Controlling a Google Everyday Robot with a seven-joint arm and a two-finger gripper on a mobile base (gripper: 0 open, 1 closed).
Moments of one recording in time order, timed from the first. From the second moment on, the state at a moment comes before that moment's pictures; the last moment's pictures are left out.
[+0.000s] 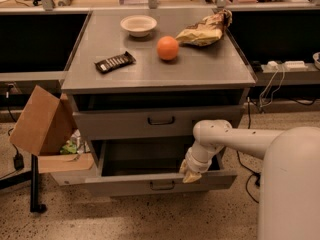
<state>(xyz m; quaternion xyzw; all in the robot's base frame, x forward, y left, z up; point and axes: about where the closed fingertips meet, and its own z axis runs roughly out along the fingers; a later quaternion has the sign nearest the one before) 0.544 -0.134 0.435 -0.77 0.63 0.13 0.07</state>
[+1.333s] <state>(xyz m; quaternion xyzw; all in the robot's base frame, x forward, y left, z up) 0.539 -0.128 0.444 -0.76 0.63 0.13 0.07</state>
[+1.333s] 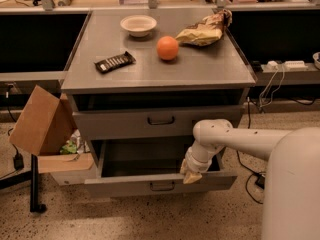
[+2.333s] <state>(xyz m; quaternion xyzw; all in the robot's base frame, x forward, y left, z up) 0.539 -0.128 0.444 -0.76 0.63 0.13 0.07</state>
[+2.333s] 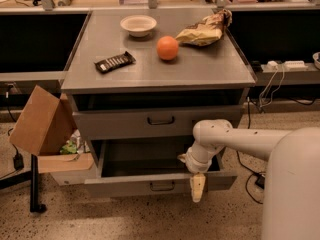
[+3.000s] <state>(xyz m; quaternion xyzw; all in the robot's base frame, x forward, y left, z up) 0.508 -0.144 0.415 -0.75 0.64 0.15 0.04</state>
